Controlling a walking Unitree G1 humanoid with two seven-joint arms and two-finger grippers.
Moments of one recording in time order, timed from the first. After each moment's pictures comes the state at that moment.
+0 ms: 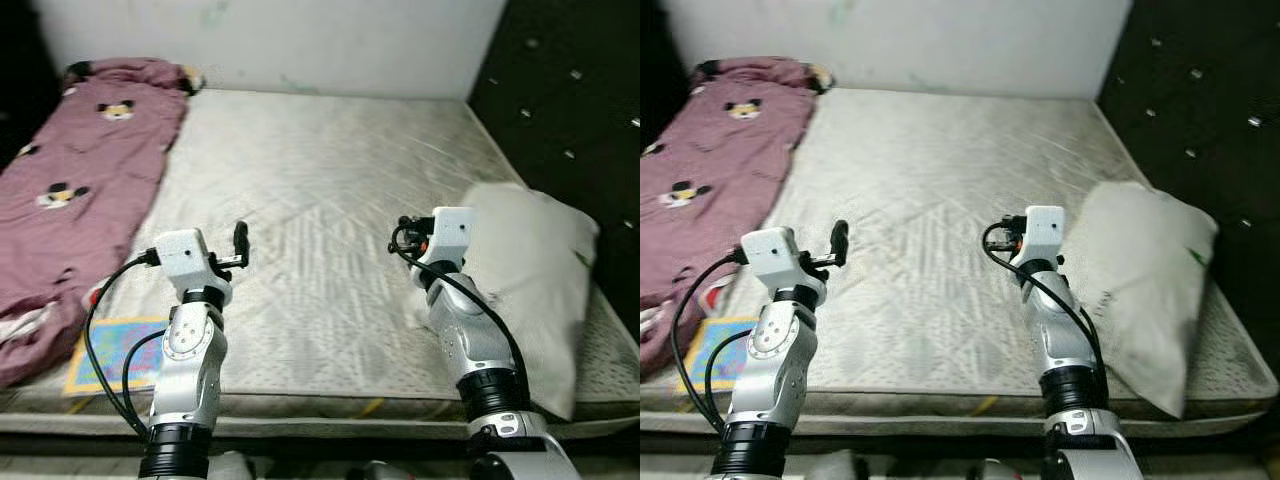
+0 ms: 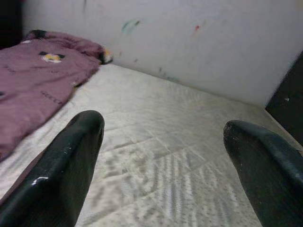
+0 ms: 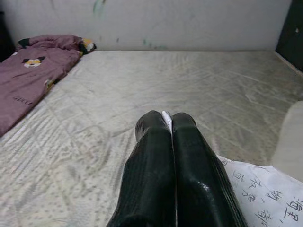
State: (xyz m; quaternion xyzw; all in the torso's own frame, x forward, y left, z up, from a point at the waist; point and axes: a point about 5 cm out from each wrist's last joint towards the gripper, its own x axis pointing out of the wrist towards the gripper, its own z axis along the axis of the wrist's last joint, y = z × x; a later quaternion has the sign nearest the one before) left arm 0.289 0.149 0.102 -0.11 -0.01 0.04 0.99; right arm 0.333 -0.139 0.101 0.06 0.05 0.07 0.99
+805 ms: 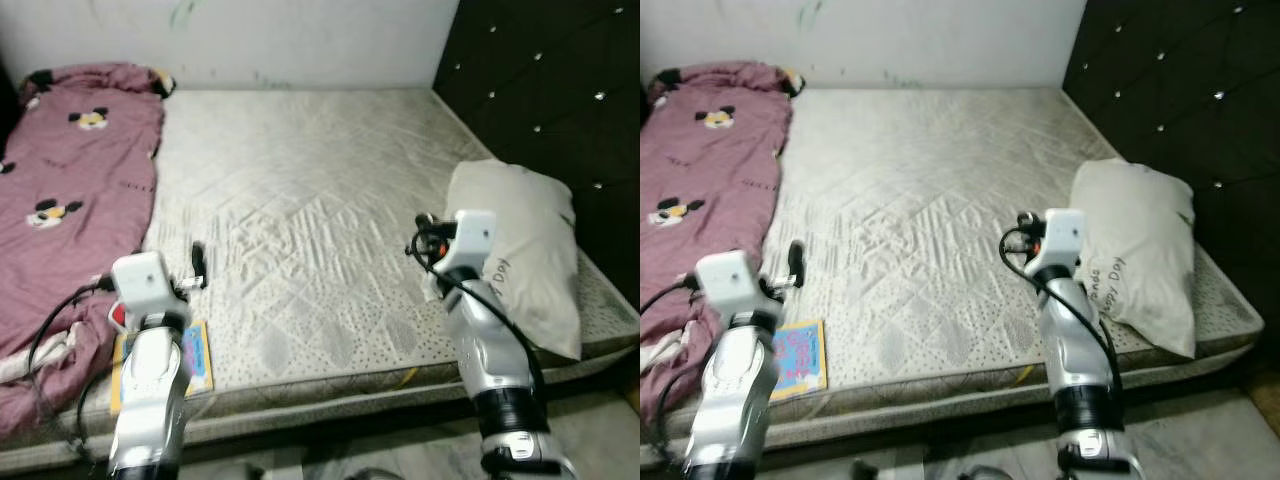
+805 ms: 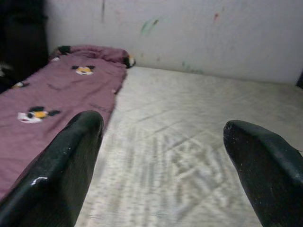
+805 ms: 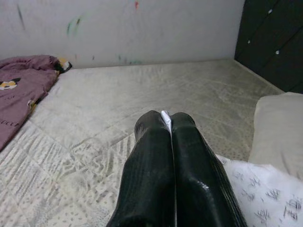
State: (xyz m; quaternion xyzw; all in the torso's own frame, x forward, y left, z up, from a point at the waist) left arm 0.254 0.198 0.093 -0.01 -0.01 0.12 0.99; right arm 0.320 -0.158 0.106 0.06 0.01 0.06 1.00
